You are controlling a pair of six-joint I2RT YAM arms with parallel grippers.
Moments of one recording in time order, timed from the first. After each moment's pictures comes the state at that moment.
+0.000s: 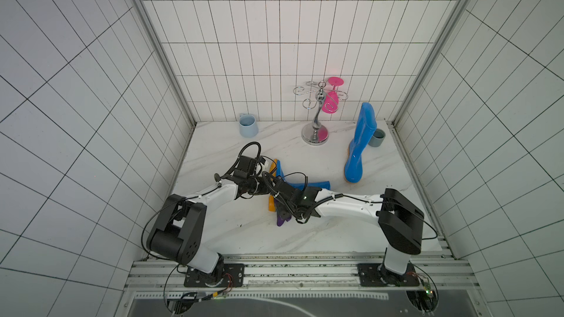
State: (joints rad) left arm -0.34 1.52 0.79 -0.22 0.51 -0.40; right arm 1.10 1.81 1.20 -0.47 0.22 0.52
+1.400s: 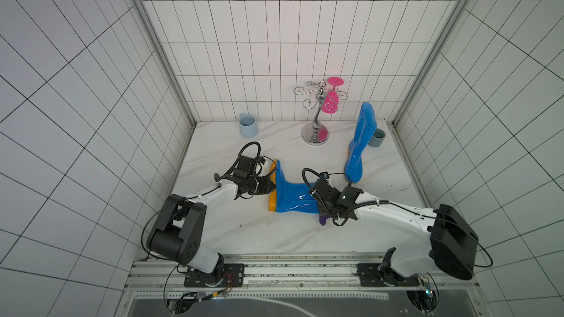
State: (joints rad) left arm -0.33 1.52 0.79 -0.22 0.51 -0.40; right arm 0.94 1.45 0.95 -0.66 0.42 0.63
